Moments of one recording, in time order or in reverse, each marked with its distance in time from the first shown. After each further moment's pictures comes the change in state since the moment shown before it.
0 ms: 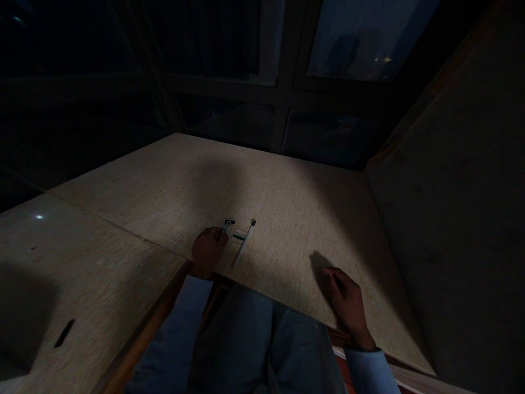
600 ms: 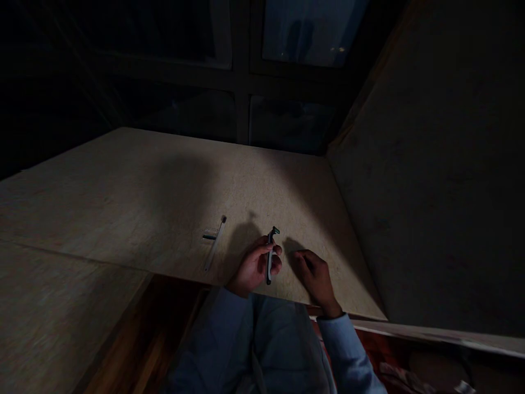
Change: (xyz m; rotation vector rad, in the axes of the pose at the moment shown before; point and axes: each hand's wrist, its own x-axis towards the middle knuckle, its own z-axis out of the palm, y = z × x) left_hand -0.087 0.120 0.082 -1.593 -1.102 -0.392; right_hand 0.002 -0.002 0.002 -0.010 -0.004 -0.028
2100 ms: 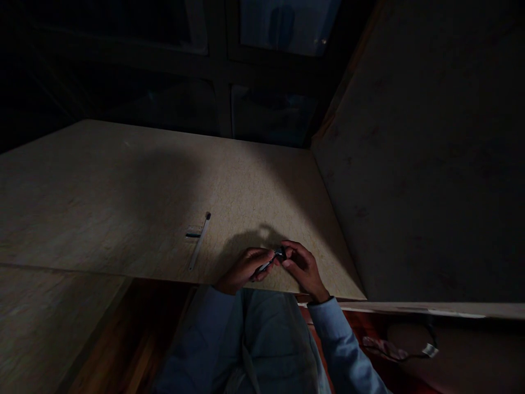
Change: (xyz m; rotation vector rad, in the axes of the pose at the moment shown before) left_hand -0.004 -0.014 -0.006 0.544 -0.113 -0.105; right_hand -0.007 0.007 -0.005 0.514 -0.110 -0.029
